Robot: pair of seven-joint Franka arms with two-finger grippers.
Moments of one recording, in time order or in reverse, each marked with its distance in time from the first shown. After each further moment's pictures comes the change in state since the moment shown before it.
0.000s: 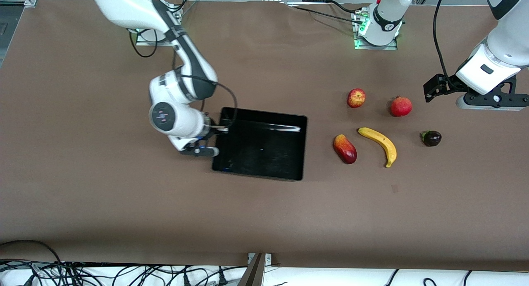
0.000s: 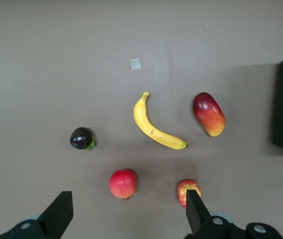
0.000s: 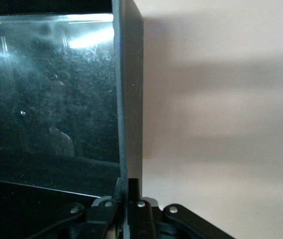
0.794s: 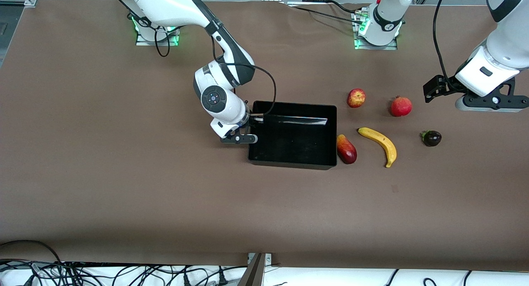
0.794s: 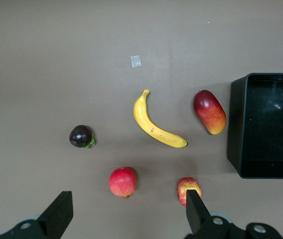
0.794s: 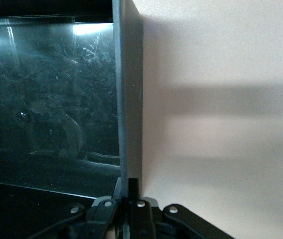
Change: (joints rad) left arm -0.001 0.011 -0.001 0.000 0.000 -0.006 0.000; right arm 0.160 0.074 -0.004 0.025 0.009 0.145 0.056
